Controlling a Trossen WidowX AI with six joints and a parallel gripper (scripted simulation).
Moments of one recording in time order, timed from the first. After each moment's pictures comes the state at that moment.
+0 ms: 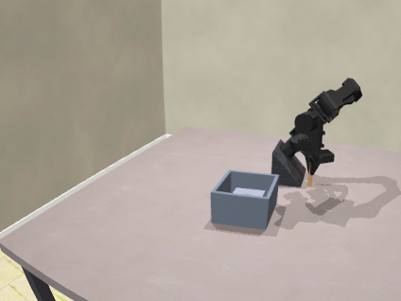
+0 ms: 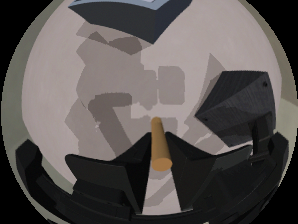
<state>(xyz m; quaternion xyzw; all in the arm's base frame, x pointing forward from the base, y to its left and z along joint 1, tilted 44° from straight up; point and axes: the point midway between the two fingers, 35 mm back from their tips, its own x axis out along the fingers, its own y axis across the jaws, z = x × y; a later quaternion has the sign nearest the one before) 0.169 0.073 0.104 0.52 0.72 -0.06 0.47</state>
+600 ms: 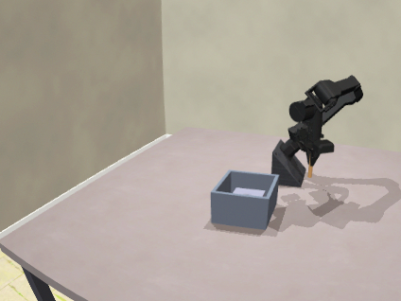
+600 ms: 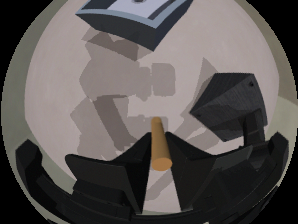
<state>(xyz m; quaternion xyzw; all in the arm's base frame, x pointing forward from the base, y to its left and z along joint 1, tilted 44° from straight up) 0.175 0.049 0.125 0.52 0.72 -0.06 0.46</state>
